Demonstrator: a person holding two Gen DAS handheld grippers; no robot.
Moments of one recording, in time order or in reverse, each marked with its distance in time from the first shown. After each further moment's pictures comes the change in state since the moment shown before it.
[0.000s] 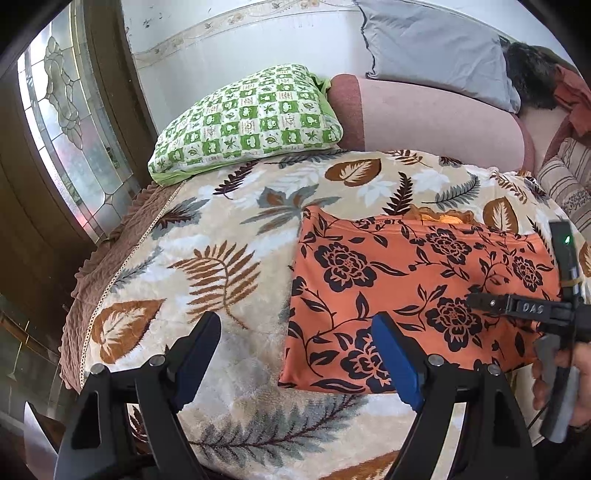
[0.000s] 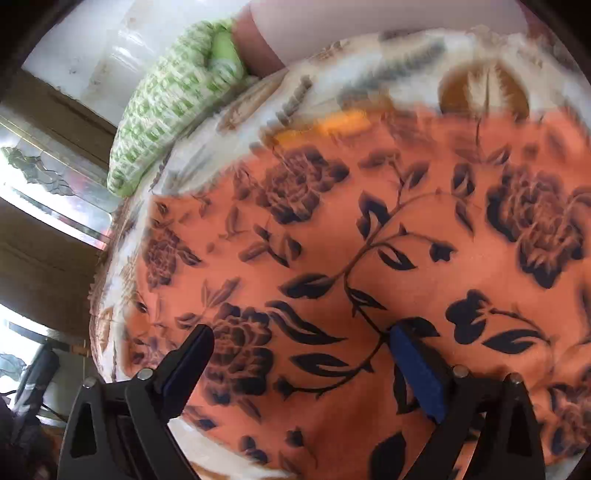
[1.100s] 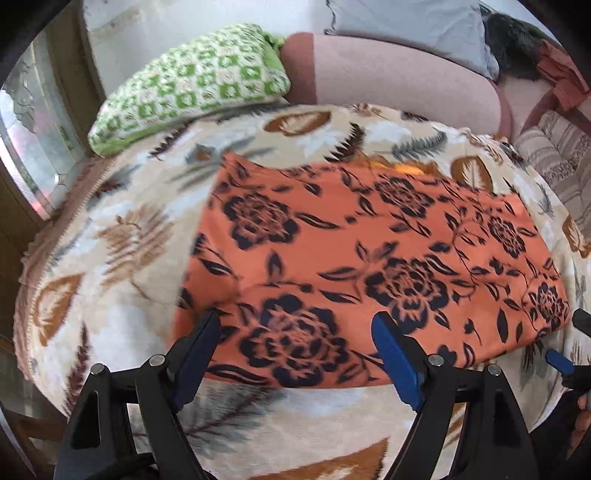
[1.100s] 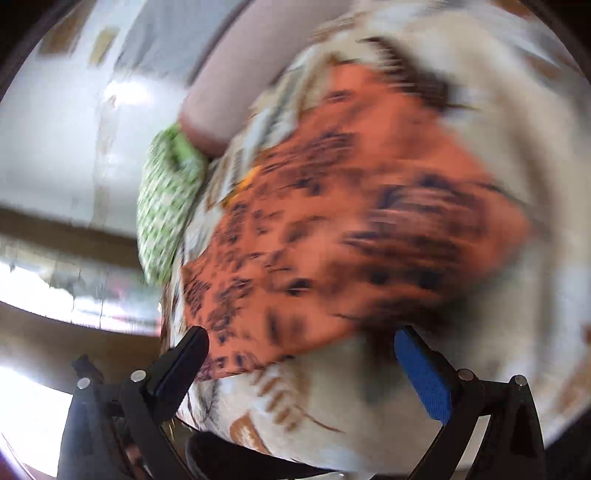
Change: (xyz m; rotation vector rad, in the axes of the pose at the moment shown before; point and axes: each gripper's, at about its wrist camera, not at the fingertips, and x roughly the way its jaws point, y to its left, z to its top) left arm 0.053 -0.073 -0.022 0.033 0.147 -0.150; right arm -0.129 -0.142 -0.113 0.525 -0.183 0.180
